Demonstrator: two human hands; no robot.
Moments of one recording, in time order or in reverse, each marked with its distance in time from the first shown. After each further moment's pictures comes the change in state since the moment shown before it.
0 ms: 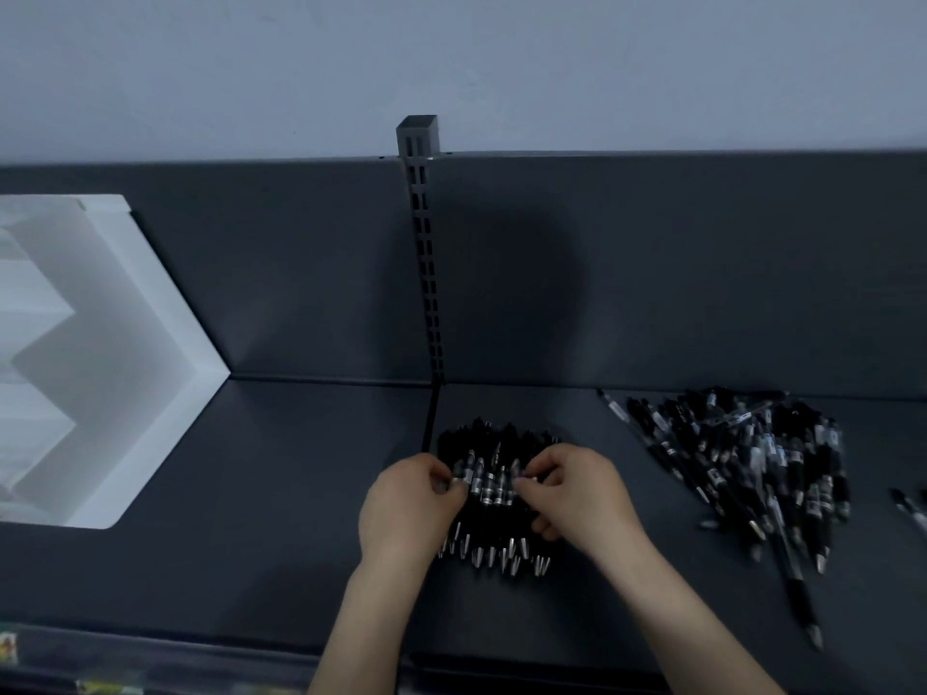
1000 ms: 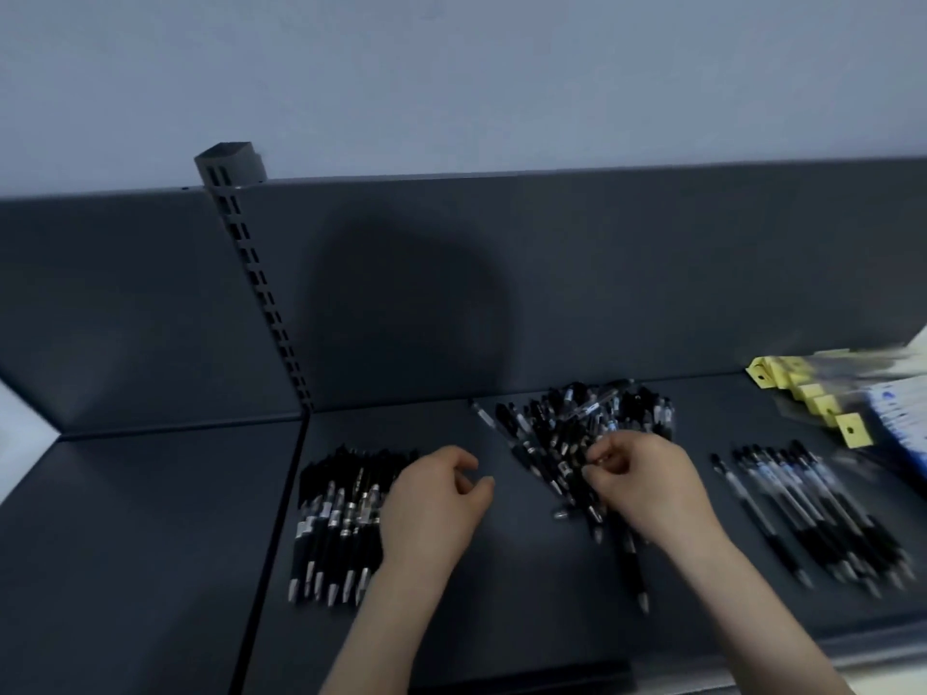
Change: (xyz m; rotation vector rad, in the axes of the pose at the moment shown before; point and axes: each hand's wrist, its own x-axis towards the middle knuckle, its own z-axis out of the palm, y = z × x) left_hand -0.021 0.110 0.081 -0.039 -0.071 0.298; right_hand -0.019 0.084 -0.153 -0.296 0.357 0.037
